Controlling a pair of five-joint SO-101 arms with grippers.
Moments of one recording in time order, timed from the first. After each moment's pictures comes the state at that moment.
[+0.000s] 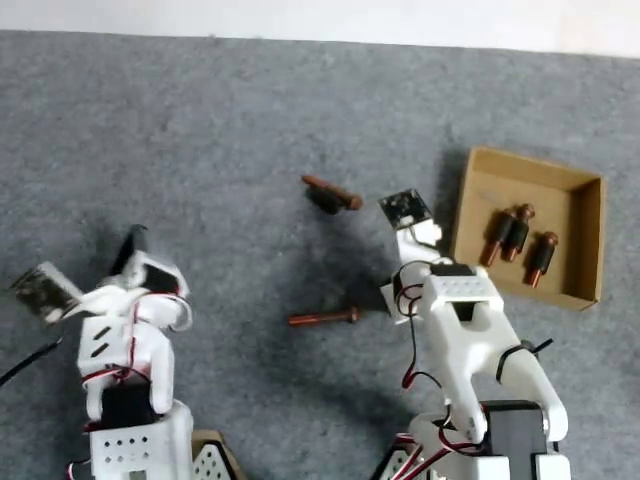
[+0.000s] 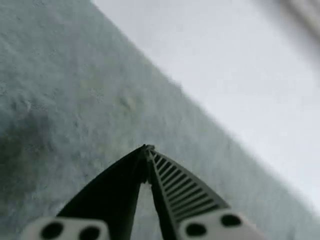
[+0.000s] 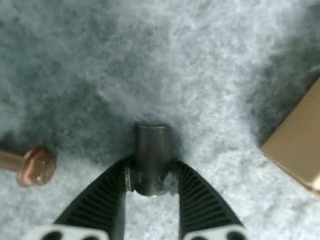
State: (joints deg) left arm -12.6 -103.0 94.5 32.0 40.6; right arm -7.1 -12.4 56.3 37.7 21.1
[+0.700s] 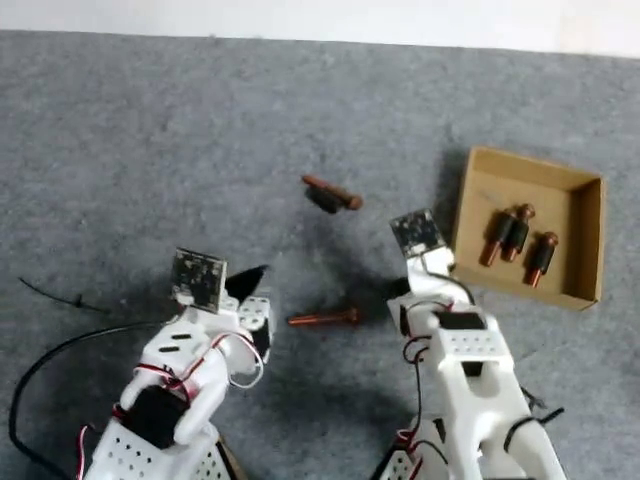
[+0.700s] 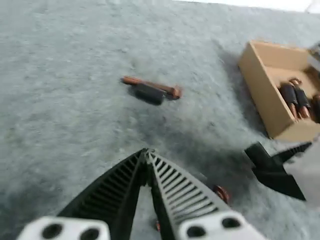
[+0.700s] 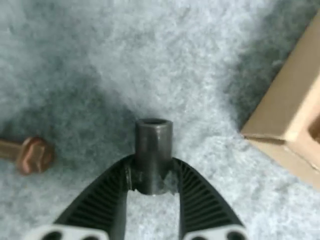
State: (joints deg) left arm 22.6 -103.0 90.0 47.2 18.3; right arm -6.2 -37.5 75.0 28.8 20.9
